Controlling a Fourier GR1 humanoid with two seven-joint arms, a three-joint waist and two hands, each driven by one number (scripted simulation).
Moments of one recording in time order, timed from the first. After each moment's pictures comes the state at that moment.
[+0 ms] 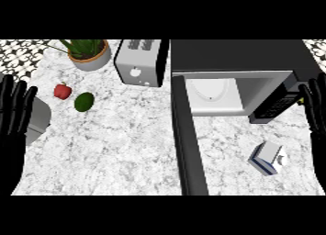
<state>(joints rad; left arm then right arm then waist) 0.03 0.12 0.02 -2.10 0.03 0.00 0.00 0.01 -0.11 -0.02 -2.10 0.03 0.01 0.01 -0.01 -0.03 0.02</state>
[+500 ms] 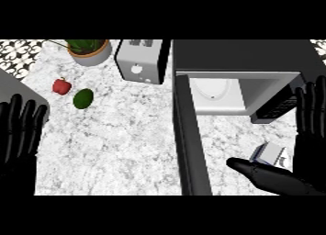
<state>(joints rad) 0.16 0.03 -0.12 -2.22 -0.04 0.10 0.07 0.02 -0.01 0.11 -2.10 0.14 -0.29 0.06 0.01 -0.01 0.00</state>
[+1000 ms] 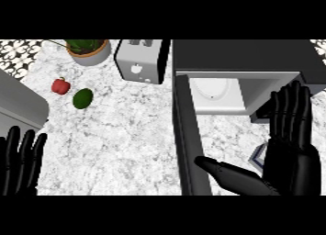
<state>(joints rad) 0.39 0.01 -0.25 -2.31 -0.05 0.13 -0.01 0.00 0.00 0.34 -2.08 0.26 -0.54 0.12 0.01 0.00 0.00</state>
